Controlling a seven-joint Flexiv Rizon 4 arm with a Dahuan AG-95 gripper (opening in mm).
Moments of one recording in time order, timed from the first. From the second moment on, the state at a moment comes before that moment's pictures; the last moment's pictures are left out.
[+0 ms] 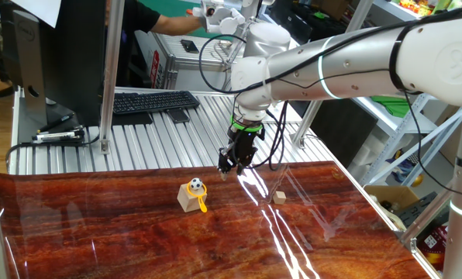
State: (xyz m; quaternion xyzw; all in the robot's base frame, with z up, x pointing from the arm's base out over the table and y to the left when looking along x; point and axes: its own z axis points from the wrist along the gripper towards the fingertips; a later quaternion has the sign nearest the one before) arm 0.643 -0.007 0.103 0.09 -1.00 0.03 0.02
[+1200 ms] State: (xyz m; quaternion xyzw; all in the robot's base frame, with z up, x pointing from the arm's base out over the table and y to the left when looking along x) arm 0.643 -0.007 0.103 0.06 -1.00 0.02 0.00
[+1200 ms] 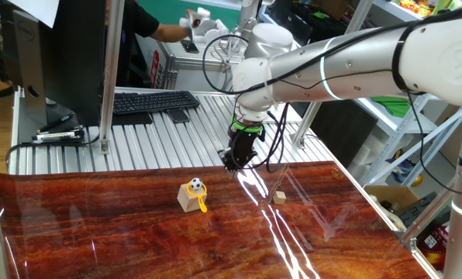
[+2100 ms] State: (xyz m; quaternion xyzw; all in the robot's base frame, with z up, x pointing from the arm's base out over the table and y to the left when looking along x) arm 0.640 -0.008 0.104 0.07 -1.00 0.00 -0.04
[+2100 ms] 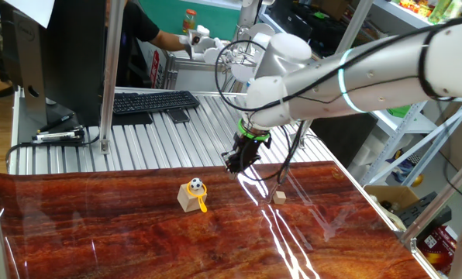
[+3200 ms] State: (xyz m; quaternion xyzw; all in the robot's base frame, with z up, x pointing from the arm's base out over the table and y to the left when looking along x) arm 0.622 -0.033 0.106 0.09 -1.00 -0.02 -0.02
